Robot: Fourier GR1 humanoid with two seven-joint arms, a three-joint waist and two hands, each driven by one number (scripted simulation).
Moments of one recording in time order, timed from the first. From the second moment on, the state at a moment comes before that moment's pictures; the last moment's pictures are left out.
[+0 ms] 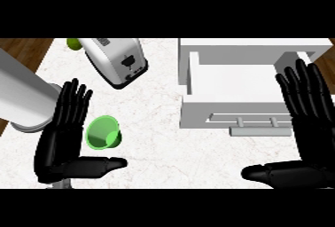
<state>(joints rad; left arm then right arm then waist) 0.02 0.01 -0.08 -1.86 0.10 0.06 -0.05 -0.09 -0.07 -0.01 -2.05 -0.11 0.07 0.13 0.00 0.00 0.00</state>
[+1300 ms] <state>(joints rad) 0.03 0.06 0.08 -1.37 0.12 -0.03 -0.38 -0.10 -0.07 -0.01 -2.08 -0.11 0.09 0.16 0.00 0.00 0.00</state>
